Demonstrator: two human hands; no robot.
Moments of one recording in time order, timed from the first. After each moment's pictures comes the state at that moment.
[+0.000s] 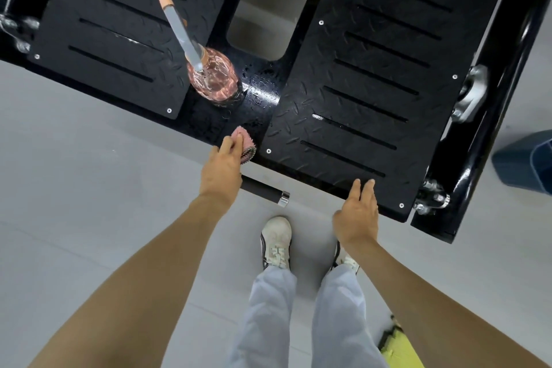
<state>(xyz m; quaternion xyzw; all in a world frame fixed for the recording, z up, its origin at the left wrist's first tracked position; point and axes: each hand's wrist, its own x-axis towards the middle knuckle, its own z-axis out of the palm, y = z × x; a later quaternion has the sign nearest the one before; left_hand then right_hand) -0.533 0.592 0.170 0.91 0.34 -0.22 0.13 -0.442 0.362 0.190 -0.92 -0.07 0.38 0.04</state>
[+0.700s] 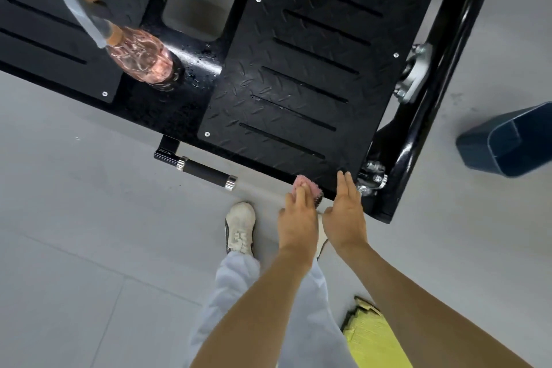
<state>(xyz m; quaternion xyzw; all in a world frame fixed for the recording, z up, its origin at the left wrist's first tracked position) -0.462 0.320 0.194 0.89 0.26 -0.32 0.20 -0.399 0.258 0.202 -0.90 -0.07 0.38 0.17</state>
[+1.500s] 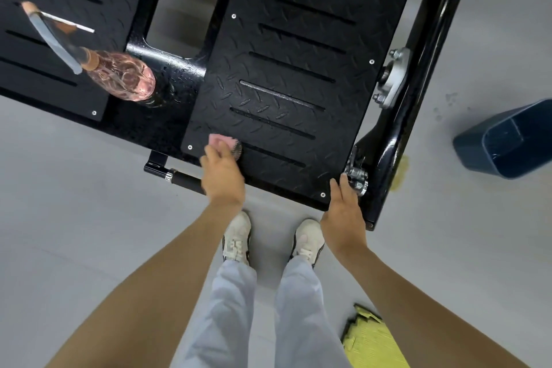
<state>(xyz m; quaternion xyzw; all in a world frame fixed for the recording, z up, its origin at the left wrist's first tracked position) -0.432 0.439 0.184 0.84 0.48 -0.21 0.14 -0.370 0.232 0.197 -0.91 -0.16 0.38 0.12</state>
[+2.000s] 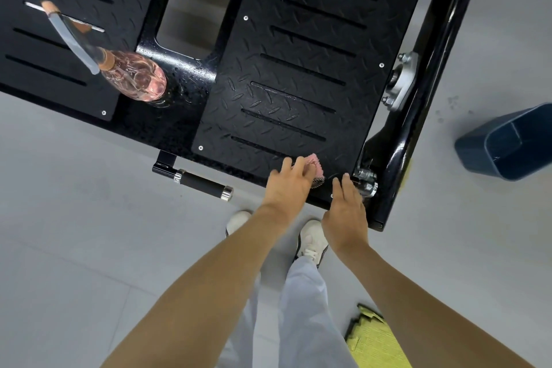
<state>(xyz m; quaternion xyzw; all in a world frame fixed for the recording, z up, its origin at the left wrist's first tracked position) -0.404 0.380 0.196 0.95 0.12 -0.27 0.08 -0.379 0.252 0.202 -0.92 -0.17 0.35 0.07</state>
